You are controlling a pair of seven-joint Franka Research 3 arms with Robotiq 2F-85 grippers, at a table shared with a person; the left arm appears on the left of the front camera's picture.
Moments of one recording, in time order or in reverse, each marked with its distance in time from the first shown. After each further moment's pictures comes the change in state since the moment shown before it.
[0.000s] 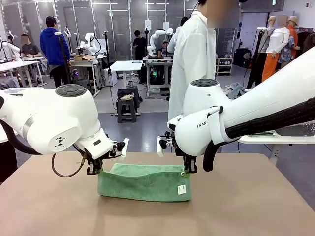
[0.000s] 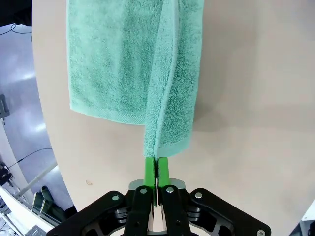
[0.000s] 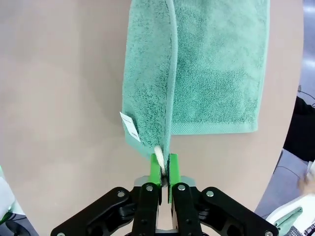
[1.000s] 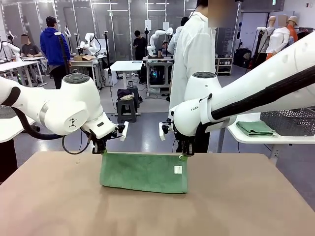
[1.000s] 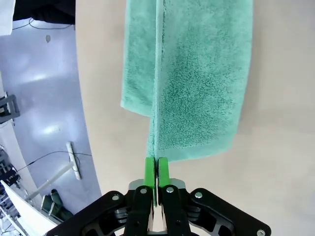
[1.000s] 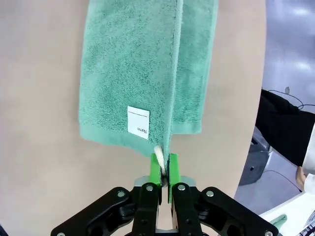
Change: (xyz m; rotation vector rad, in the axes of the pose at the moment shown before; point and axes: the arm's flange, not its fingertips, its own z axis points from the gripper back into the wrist) left arm -0.017 0.102 -0.024 0.045 -0.028 -0.001; right arm -0.011 -0.096 -0.015 -0.038 -0.037 -0.002
